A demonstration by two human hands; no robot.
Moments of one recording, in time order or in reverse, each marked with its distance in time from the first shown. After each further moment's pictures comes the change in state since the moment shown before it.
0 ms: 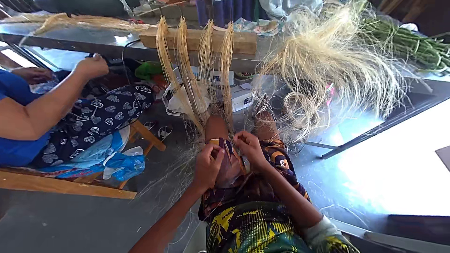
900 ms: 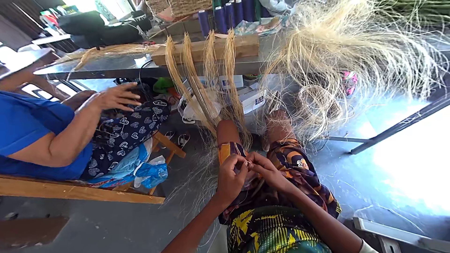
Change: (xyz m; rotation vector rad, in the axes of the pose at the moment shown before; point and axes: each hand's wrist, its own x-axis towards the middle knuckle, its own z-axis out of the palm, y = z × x) left_hand -0.015 0.016 0.024 -0.088 -0.033 0.196; right_hand -0.053 0.020 -0.008 0.147 -0.286 -0.108
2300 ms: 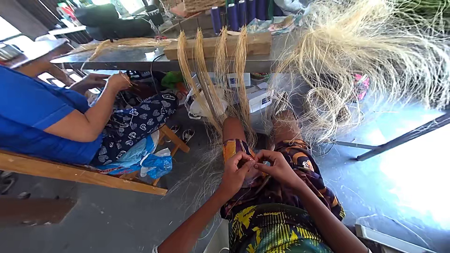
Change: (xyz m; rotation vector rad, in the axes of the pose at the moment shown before) left_hand 0.000 0.009 -0.012 -0.270 -0.100 -0.216; right_hand 0.003 -0.016 -0.008 -0.129 0.063 0.020
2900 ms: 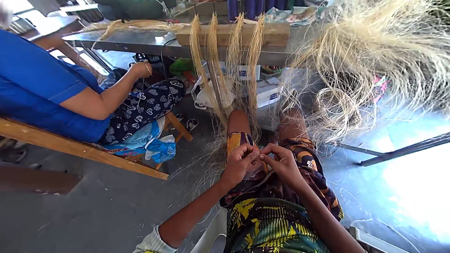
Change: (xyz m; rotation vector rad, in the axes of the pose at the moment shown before) left_hand 0.000 0.013 0.001 -0.250 -0.004 -0.163; right_hand -0.002 -0.010 0.011 -0.062 0.138 -0.110
